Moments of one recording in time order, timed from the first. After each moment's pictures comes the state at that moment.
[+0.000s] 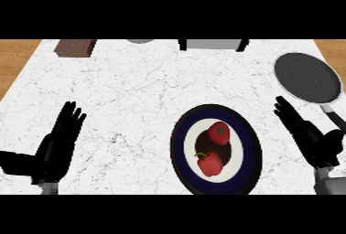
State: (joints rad) left arm 0.05 0.28 -0.10 -1.55 0.41 0.15 -0.06; right arm -0.07 -0.42 0.08 -1.37 -0.21 0.12 -0.03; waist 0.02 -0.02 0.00
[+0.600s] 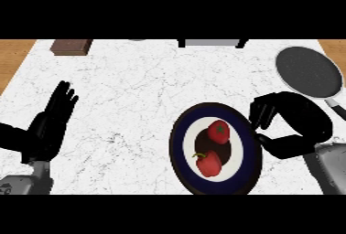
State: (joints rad) left arm -0.09 0.36 -0.08 -1.55 0.34 0.19 0.06; right arm -0.31 -0.42 0.14 -1.50 -0.22 0.49 -0.47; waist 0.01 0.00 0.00
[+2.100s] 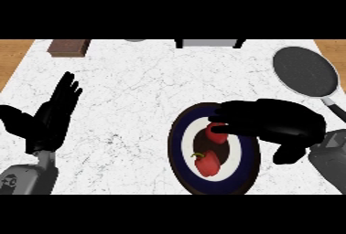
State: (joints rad) left arm -0.16 0.33 -0.08 -1.57 0.27 0.23 0.18; right arm -0.50 -0.69 0.48 -1.64 0.61 0.46 -0.56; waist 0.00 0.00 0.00
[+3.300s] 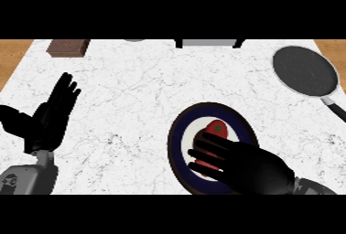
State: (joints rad) left arm -0.16 0.27 0.00 -1.55 0.22 0.15 0.19; right arm -0.26 -0.51 0.59 -1.92 1.12 0.46 -0.39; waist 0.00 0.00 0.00
